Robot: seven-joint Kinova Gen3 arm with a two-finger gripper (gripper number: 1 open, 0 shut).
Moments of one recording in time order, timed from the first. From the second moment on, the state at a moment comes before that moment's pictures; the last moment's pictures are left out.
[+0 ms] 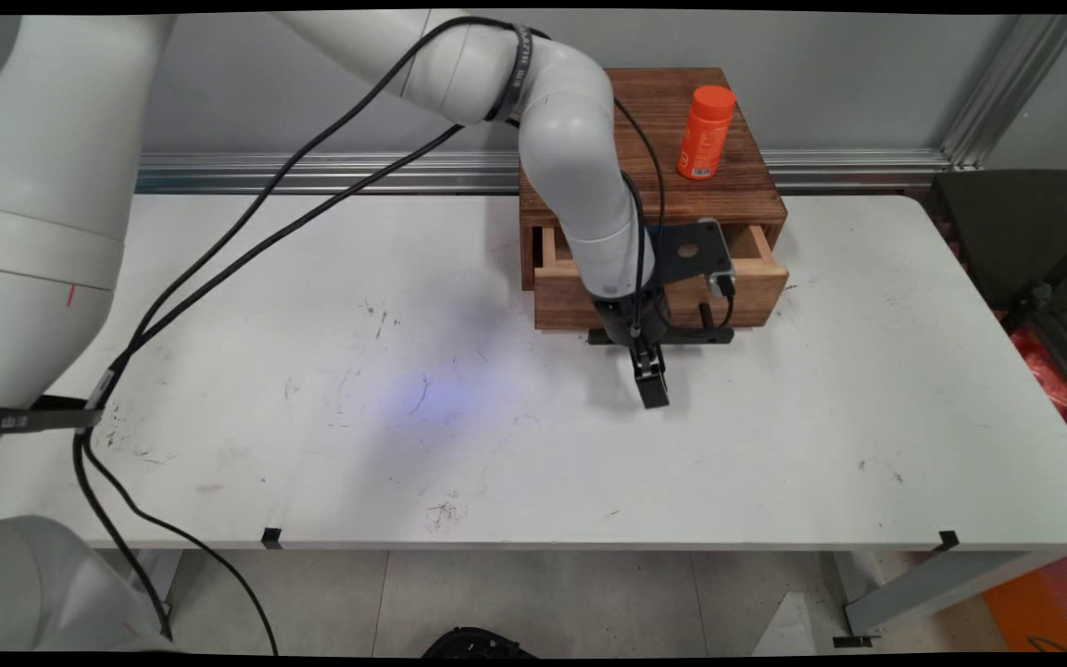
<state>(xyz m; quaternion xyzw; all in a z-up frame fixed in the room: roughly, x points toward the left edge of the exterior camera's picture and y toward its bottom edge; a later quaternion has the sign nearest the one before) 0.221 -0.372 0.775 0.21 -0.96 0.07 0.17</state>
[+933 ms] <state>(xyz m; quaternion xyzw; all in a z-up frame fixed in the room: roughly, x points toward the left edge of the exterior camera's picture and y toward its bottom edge) 0.205 -0.313 0.785 0.19 -0.96 0.05 0.18</state>
